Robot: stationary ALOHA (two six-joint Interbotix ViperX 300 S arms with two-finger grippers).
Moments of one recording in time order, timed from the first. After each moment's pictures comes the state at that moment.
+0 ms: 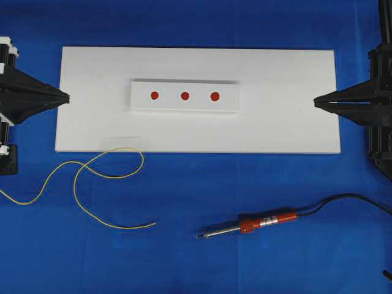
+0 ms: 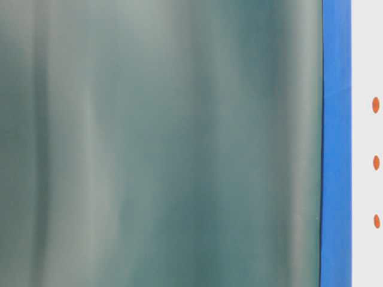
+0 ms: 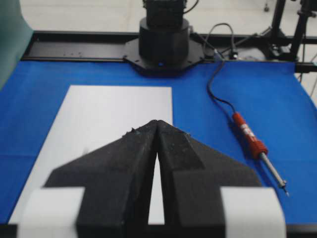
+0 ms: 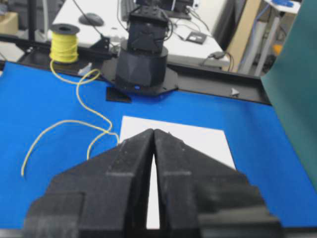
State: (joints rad) left arm 0.00 -0.97 1.18 0.00 -0.29 0.00; right arm 0.00 -0.97 1.19 0.00 -0.29 0.00
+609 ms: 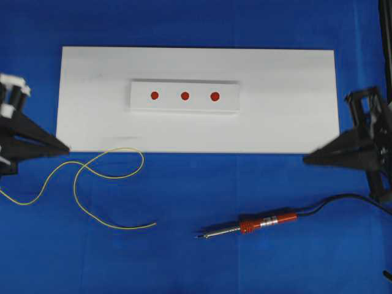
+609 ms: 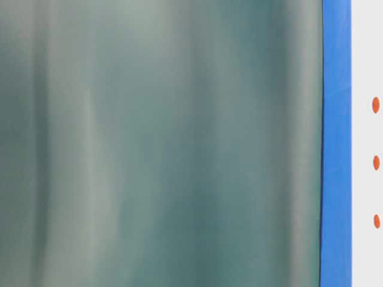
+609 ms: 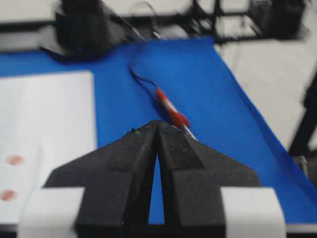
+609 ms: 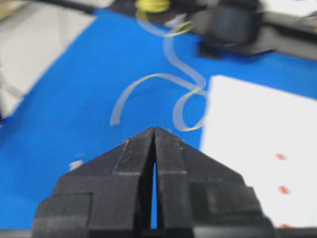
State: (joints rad) left arm -0.24 -0.88 1.19 0.00 -0.32 -0.02; right arm 0.26 -0.84 1.15 0.00 -0.17 0.05
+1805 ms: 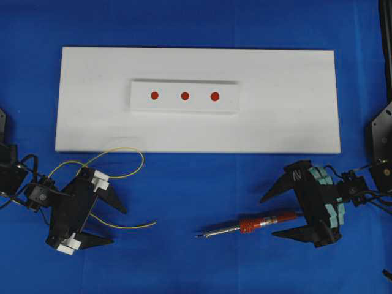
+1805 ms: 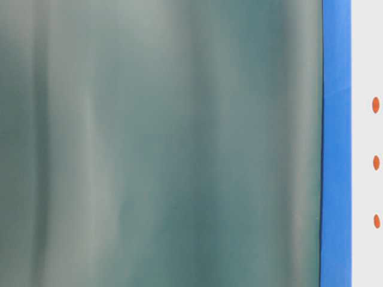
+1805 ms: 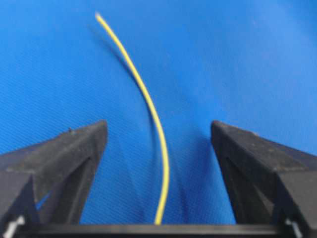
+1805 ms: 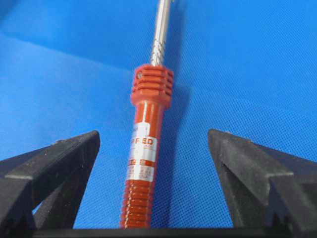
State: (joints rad) left arm -0.49 0.15 1.07 -0.01 -0.69 -0.11; right arm 0.49 0.02 1.16 0.17 -0.69 0.18
